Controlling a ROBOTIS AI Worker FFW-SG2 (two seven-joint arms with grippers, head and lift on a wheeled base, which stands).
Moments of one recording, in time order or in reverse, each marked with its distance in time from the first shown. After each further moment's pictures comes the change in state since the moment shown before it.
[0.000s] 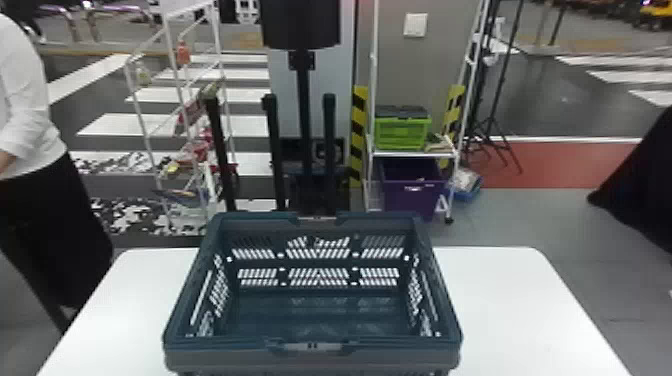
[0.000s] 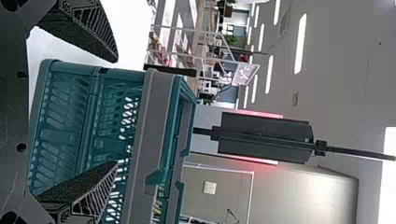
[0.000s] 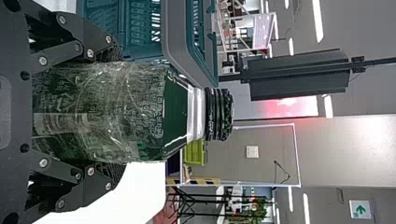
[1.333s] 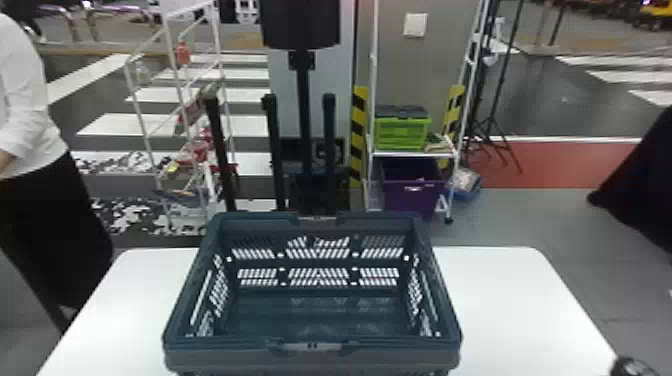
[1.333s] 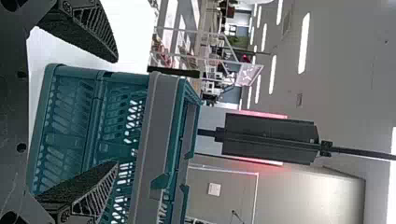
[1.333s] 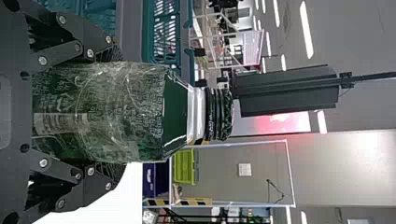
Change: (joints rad) left arm -0.001 0.008 0.007 0.001 0.010 0.014 0.000; right arm -0.095 0.000 0.012 -0.259 0.019 0.337 0.007
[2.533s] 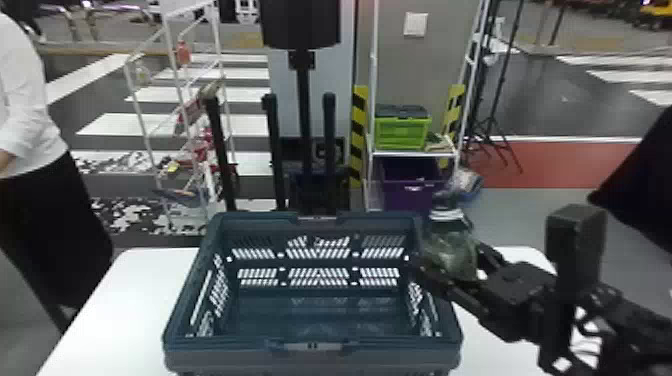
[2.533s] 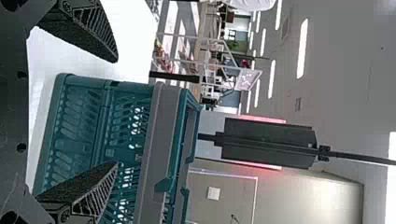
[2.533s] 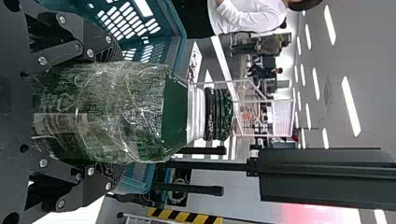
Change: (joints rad) left arm 0.051 0.001 0.001 0.028 -0.018 -0.081 0.028; right arm -0.767 0.000 0.242 -0.064 0.383 0.897 0.237
